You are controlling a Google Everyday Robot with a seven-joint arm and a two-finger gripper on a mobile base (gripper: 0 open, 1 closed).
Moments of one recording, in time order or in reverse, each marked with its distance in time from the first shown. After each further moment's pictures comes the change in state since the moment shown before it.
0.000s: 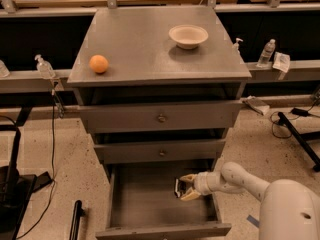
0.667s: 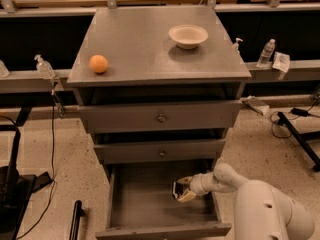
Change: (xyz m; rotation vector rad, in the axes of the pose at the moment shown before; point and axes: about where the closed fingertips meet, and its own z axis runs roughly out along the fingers) arm 0.050 -0.015 0.051 -0.035 0.052 0.023
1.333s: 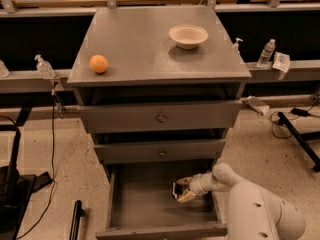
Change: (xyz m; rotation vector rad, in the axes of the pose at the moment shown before) arm 0.010 -0.002 0.012 -0.039 -0.008 0.011
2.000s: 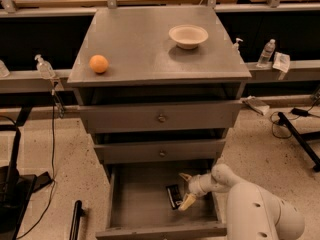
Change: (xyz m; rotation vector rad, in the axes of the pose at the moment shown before) arm -0.001 0.004 0.005 -0.009 -0.003 0.002
